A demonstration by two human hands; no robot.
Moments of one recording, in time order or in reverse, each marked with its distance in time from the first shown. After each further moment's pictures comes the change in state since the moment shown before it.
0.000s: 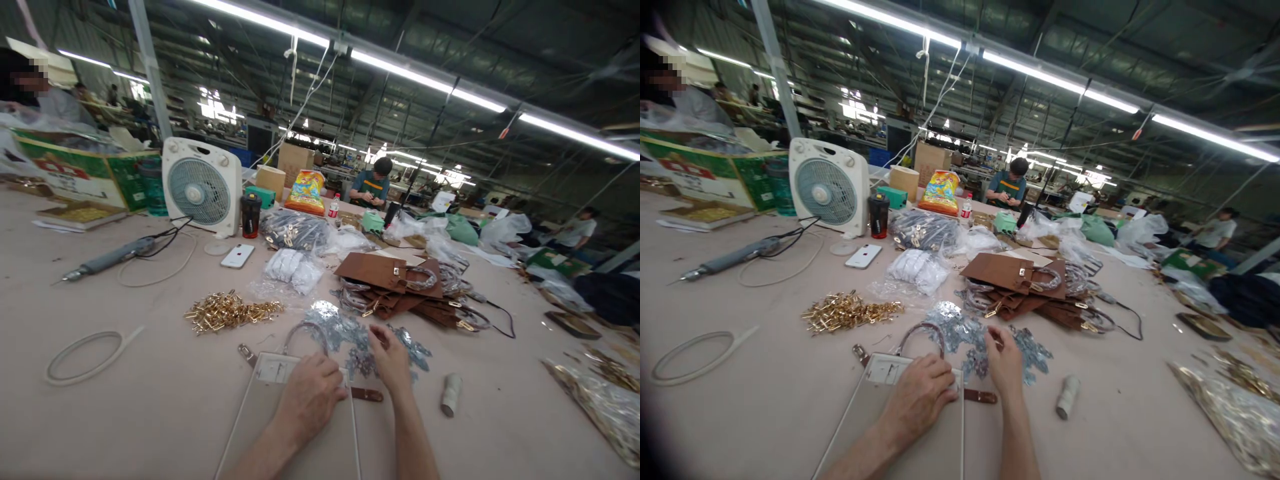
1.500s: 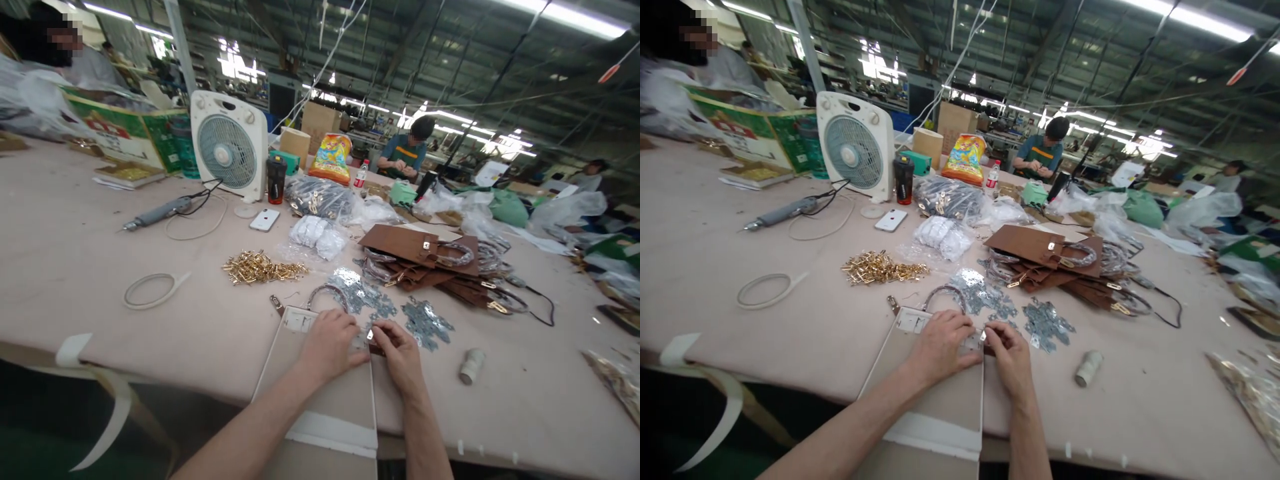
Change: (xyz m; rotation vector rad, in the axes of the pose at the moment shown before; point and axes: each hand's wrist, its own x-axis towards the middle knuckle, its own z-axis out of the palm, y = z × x) left_hand -0.009 0.000 -0.004 -0.017 0.111 -0.044; right_hand -0.073 -0.013 0.005 0.354 -0.294 0.226
